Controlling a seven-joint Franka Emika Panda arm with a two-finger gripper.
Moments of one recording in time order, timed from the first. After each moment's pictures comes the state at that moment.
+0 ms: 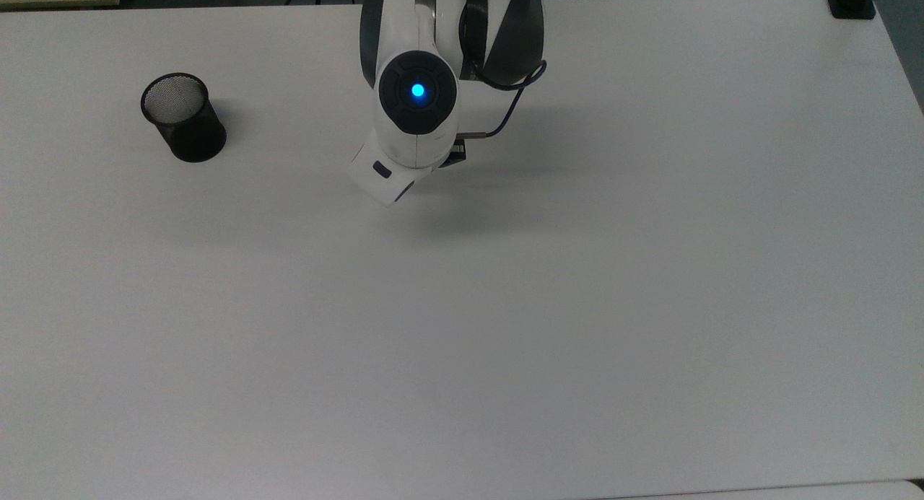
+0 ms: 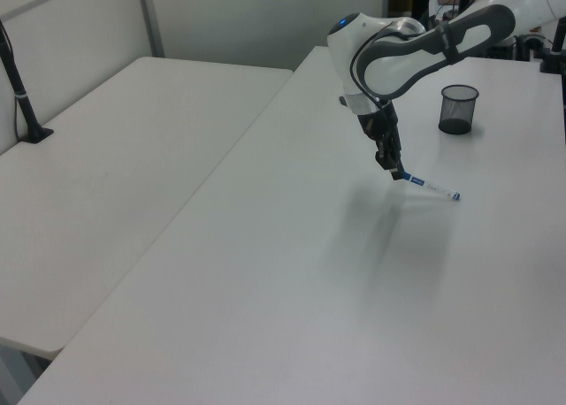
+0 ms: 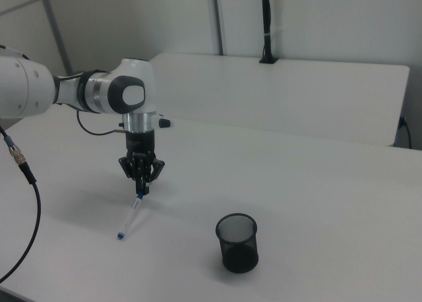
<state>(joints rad) 0.39 0.49 -0.34 -1.61 0.09 1.72 -0.11</state>
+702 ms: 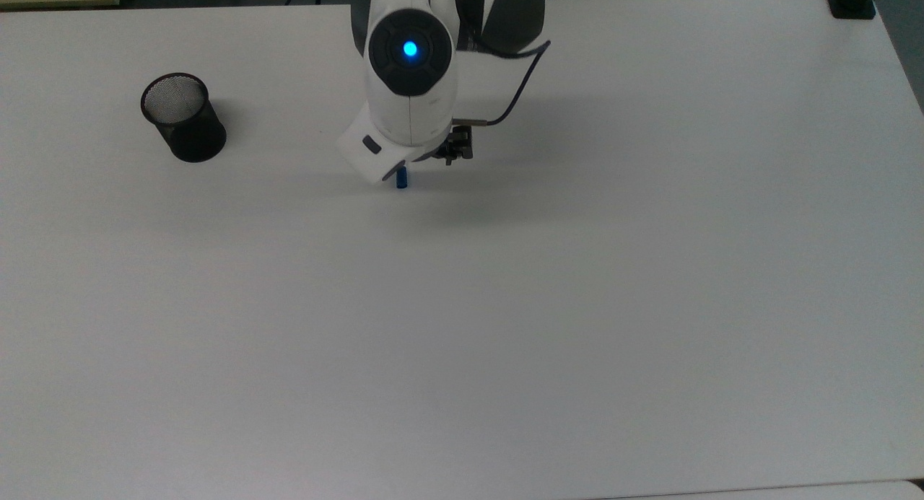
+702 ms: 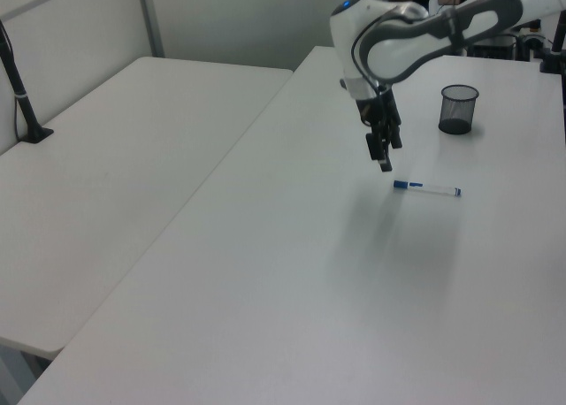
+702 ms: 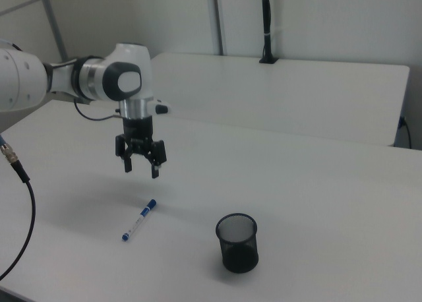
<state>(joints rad) 0.40 0.42 -0.35 -1.60 0.09 1.72 -0.01</state>
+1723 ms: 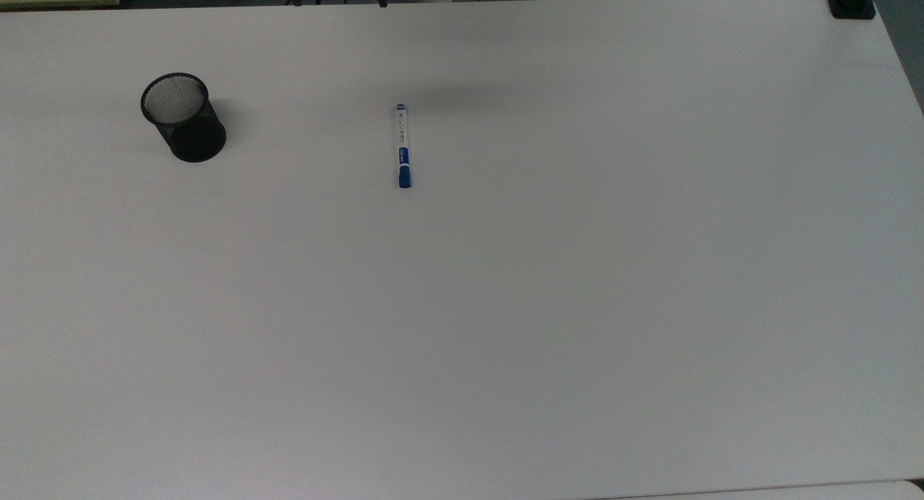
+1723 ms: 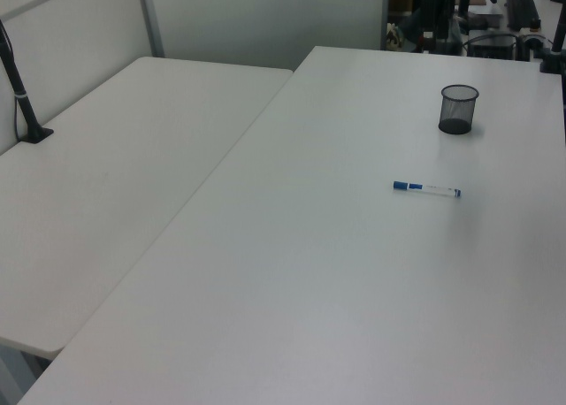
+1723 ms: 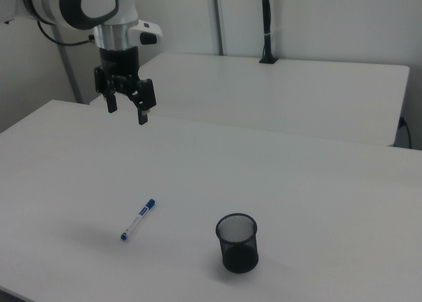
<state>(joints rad) 0.00 0.00 -0.07 -1.61 0.09 1.54 -0.01</state>
